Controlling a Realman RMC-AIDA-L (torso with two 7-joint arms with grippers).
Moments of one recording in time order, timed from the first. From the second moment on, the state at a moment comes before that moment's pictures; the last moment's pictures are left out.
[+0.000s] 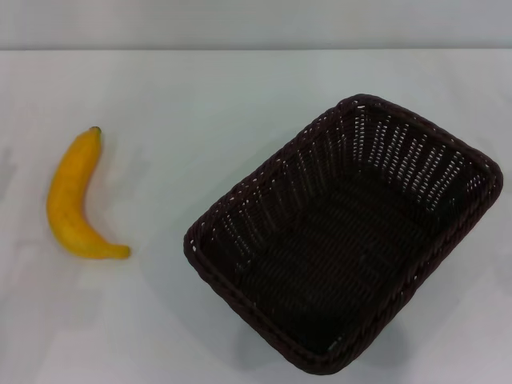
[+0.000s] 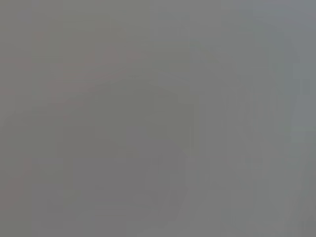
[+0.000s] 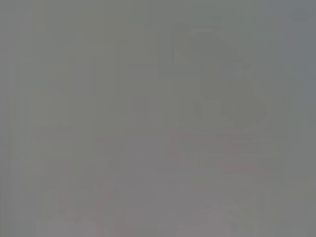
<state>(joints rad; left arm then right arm) -0.22 -2.07 0.83 0.24 -2.59 -1.51 2.46 0.25 2.00 -0.43 -0.34 2.02 1.40 -2.41</state>
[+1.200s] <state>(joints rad) -0.23 -2.07 0.83 0.24 -2.59 -1.51 2.44 0.67 1.87 -0.76 -1.22 0.82 1.53 -0.95</state>
